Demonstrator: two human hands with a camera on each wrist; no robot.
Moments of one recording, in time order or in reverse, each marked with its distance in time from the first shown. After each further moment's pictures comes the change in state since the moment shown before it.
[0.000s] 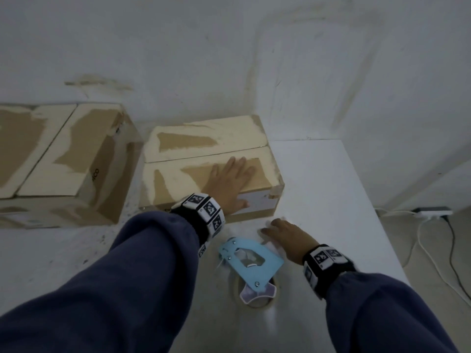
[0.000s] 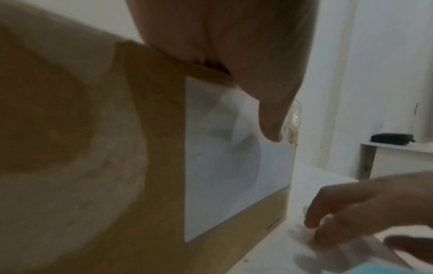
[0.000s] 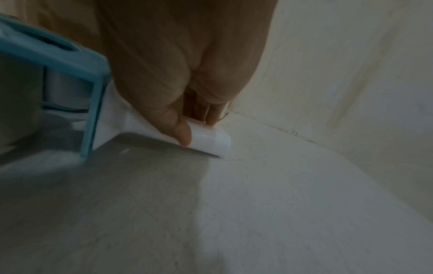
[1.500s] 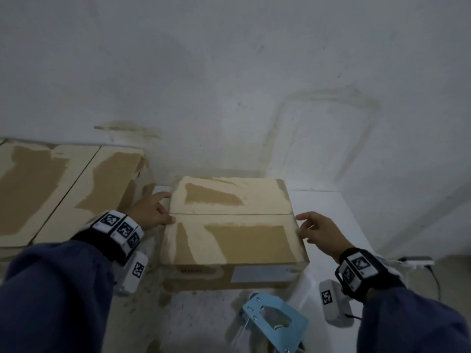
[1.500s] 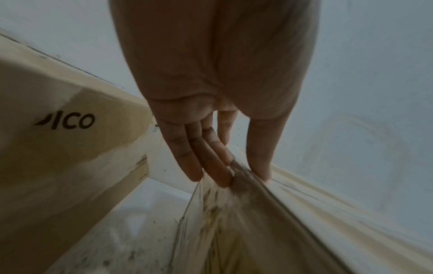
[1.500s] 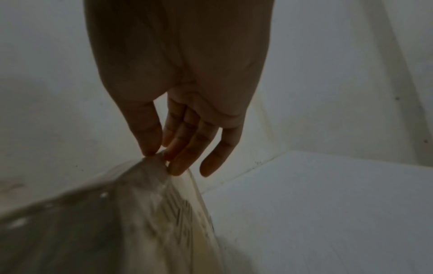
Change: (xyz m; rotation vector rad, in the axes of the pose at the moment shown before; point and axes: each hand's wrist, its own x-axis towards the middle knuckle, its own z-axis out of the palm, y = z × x) left_hand -0.057 -0.212 -0.035 -0.842 0.017 -0.405; right_hand 0.041 -0.010 -0.133 0.886 0.427 0.571
